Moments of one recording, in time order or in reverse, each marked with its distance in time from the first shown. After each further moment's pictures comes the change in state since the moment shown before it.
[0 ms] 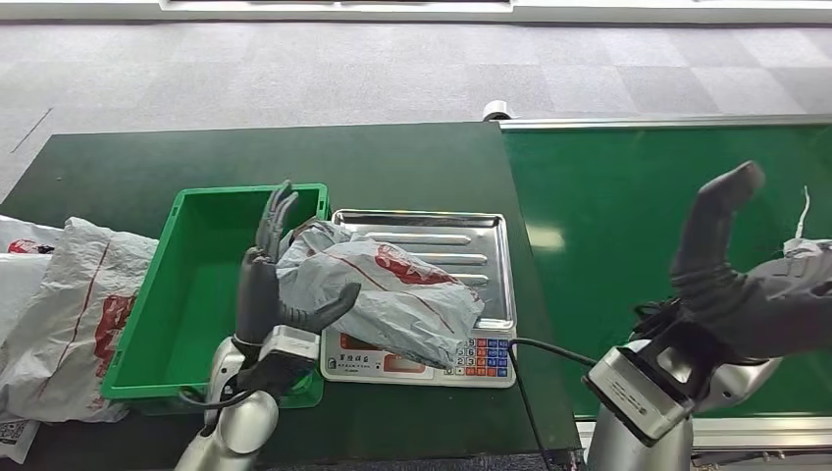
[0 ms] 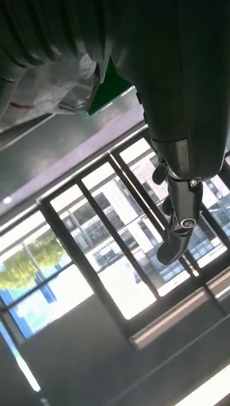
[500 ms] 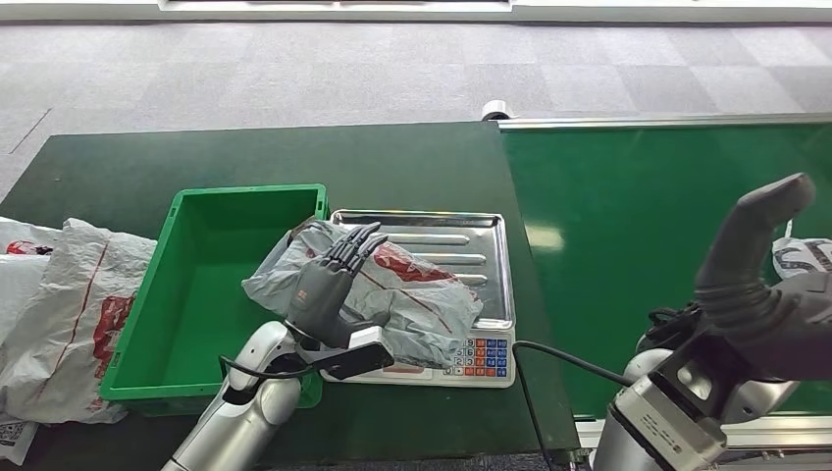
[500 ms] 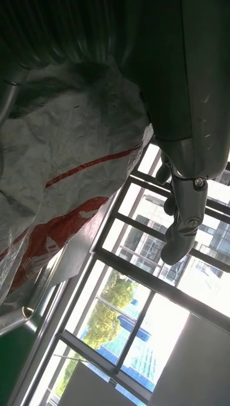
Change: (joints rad) left arm -0.148 0.050 -0.077 0.341 -0.191 -0.110 0.033; right arm 0.004 -0.001 0.000 -0.042 -0.023 0.001 0.000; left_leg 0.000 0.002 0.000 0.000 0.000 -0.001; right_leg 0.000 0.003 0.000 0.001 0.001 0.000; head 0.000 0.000
